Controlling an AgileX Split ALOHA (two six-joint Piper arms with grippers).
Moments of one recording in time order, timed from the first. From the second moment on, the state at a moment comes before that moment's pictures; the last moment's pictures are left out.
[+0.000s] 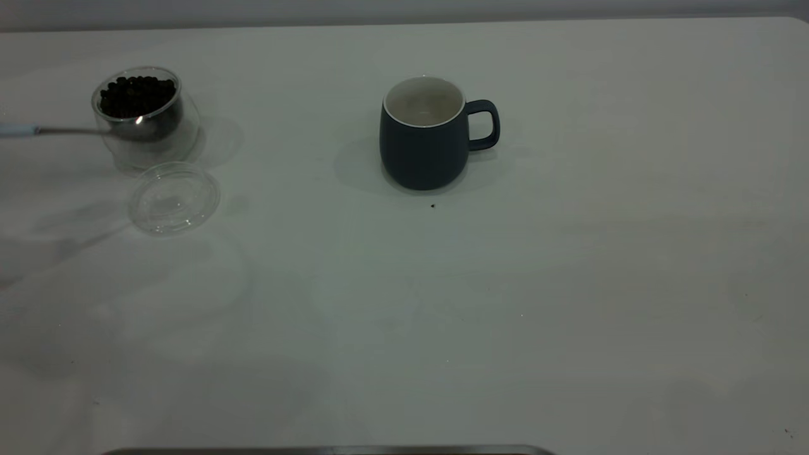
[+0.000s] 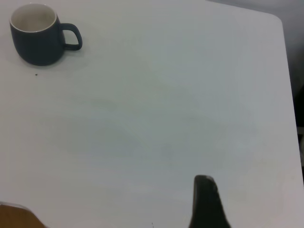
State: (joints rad) left arm 0.63 2.18 -1.01 -1.16 1.05 1.10; right arm -0.02 -0.02 -0.47 0.11 1.14 -0.23
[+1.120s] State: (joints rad) left arm 0.58 2.44 -1.02 -1.41 0.92 1.40; right arm -0.02 -0.02 -0.47 0.11 1.14 -0.23
